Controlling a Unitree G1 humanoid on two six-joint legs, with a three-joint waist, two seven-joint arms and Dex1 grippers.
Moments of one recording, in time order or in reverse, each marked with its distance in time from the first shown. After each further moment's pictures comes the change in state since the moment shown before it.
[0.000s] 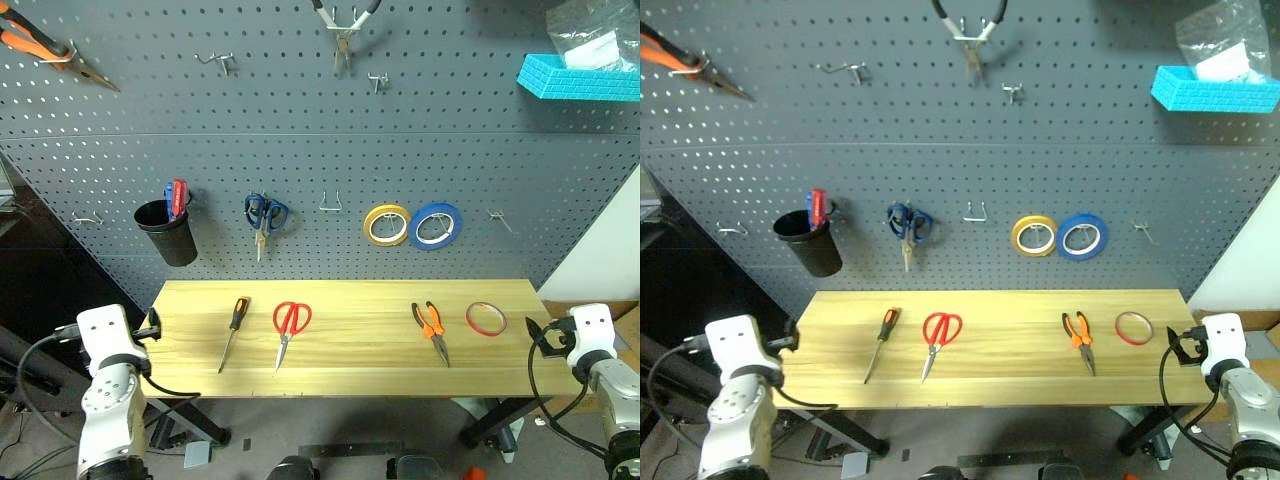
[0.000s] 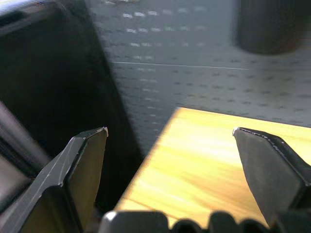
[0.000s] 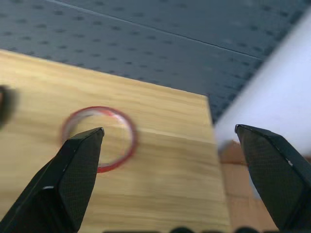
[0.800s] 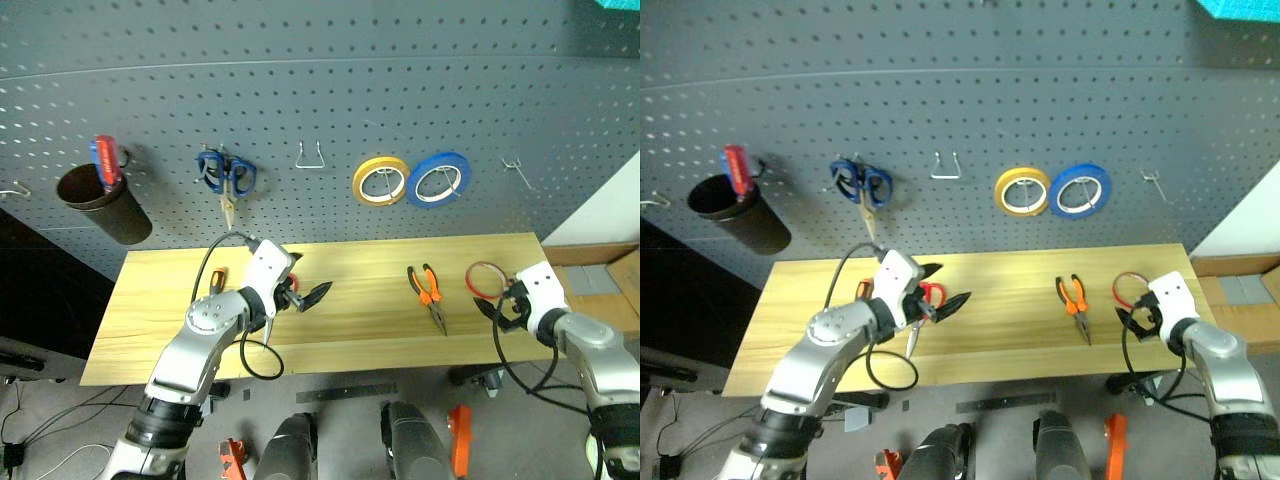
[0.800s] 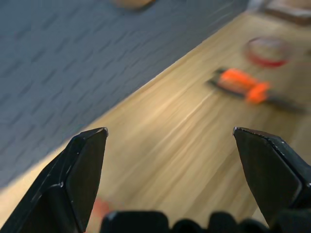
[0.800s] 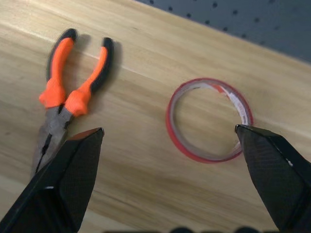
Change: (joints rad) left arm -0.318 0.102 -0.553 -0.348 -0.048 0.259 -0.647; right arm -0.172 -0.009 0.171 -0.428 0.000 0.605 0.116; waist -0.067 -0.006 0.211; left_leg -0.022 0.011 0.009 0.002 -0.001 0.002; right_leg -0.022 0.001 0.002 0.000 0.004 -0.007
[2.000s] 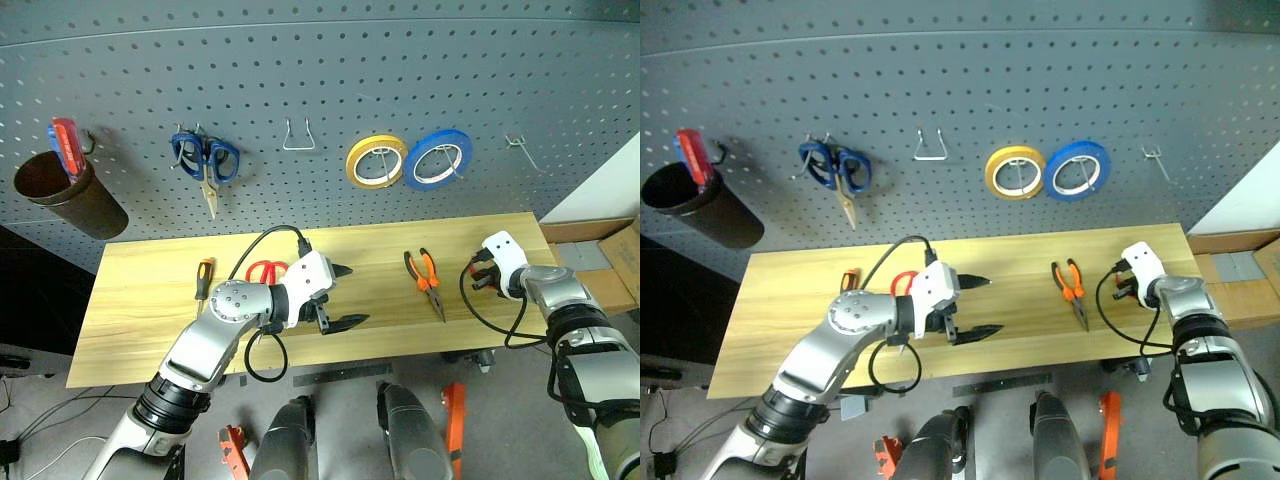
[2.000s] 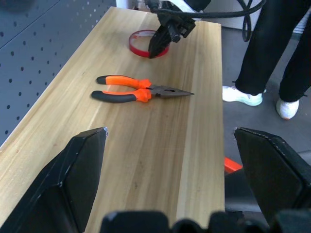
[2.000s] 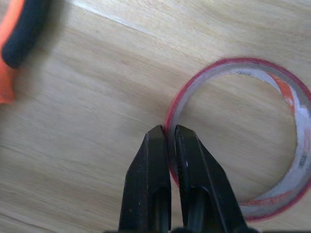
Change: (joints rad) left arm -0.059 0.056 -0.159 -0.051 0.035 -0.030 -0.244; right arm -0.465 0.026 0.189 0.736 -0.234 -0.137 0.075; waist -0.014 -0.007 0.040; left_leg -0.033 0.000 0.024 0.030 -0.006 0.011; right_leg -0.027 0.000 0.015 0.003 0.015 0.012
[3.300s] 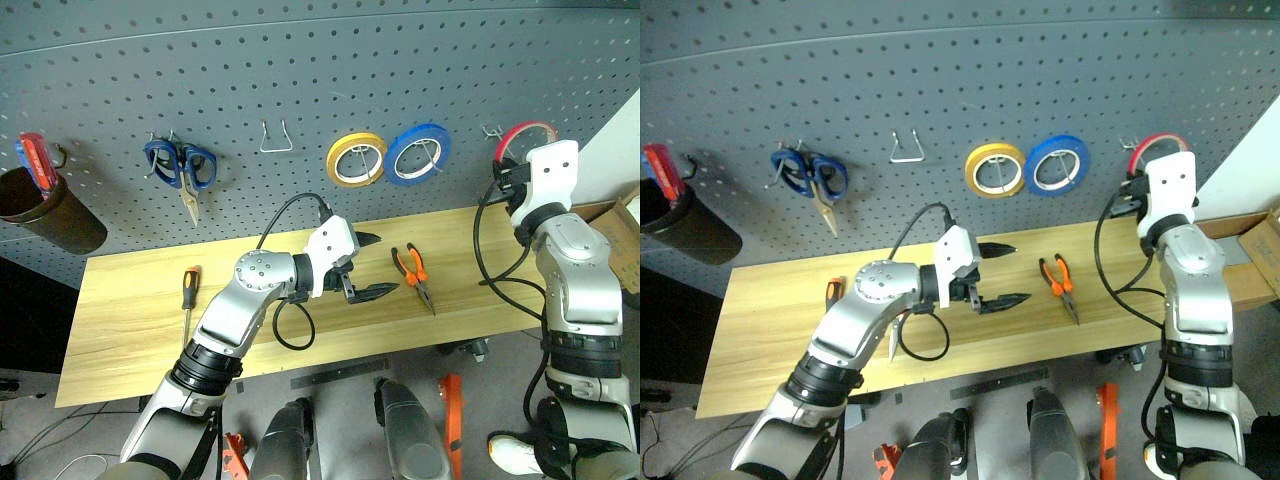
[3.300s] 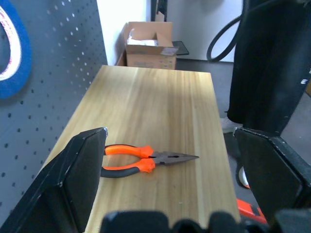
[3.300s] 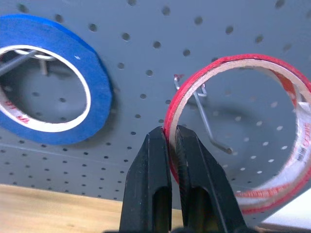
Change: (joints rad) left arm -0.174 -0.141 0.033 0.131 -0.009 -0.049 0.018; right arm 0.114 0.179 -0.293 -0.899 0.129 0.098 -0.347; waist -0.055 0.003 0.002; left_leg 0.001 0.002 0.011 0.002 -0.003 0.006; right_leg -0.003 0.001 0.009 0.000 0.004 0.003
